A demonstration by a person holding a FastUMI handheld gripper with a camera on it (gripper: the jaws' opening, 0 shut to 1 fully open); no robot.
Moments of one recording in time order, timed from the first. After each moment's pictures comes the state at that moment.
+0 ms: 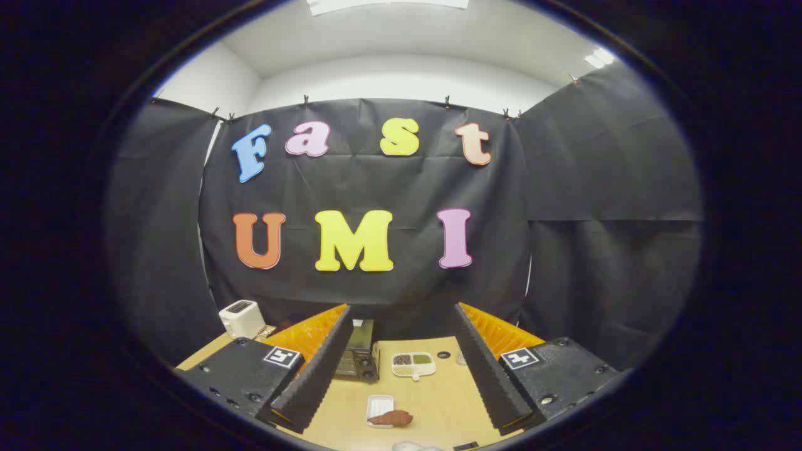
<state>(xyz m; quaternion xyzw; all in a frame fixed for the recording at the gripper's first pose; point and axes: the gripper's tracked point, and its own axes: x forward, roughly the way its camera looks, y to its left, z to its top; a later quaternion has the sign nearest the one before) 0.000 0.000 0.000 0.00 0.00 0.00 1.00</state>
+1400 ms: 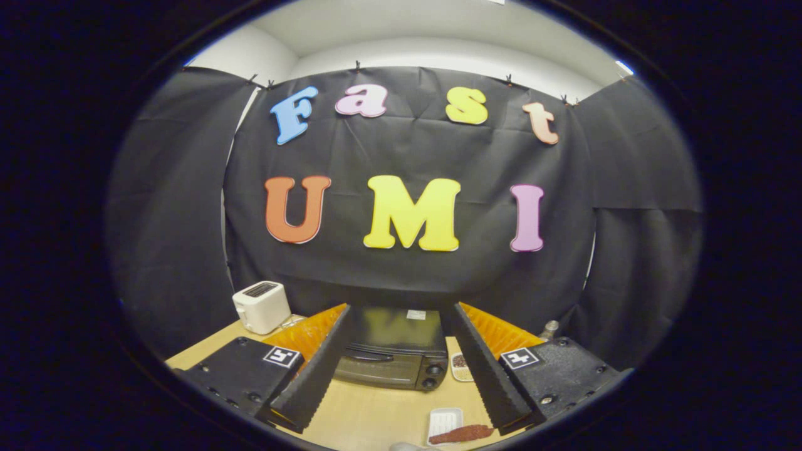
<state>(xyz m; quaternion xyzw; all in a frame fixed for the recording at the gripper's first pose) 0.151 0.191 -0.113 -0.03 0.03 0.08 1.00</state>
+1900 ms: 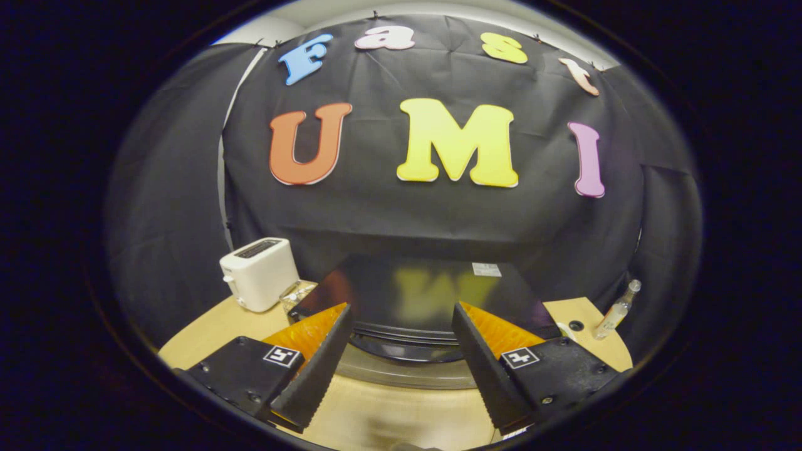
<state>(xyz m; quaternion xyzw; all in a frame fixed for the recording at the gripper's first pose) 0.293 0.282 -0.262 -0.04 0.13 0.10 0.99</state>
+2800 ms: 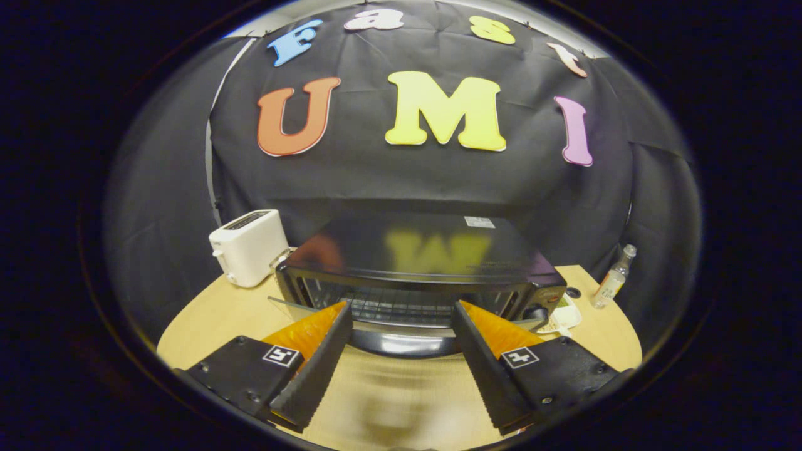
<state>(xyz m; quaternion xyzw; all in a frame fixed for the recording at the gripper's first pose) 0.241 0.271 -0.308 -0.03 0.18 0.08 0.98</state>
